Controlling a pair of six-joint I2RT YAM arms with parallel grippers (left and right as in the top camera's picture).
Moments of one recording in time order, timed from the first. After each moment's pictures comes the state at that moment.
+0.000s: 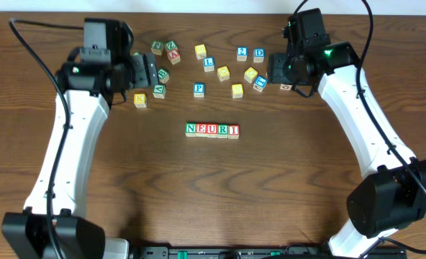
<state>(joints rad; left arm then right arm) -0.07 1.61 1.55 -0.89 0.06 -0.22 0.27 1.83 1.69 -0.92 -0.01 0.31</state>
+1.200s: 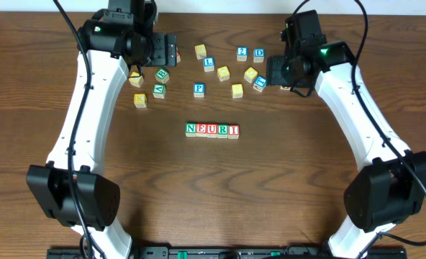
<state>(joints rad) -0.16 1.86 1.91 -1.06 0.07 -0.14 0.27 1.87 1.69 -0.92 -0.03 0.31</state>
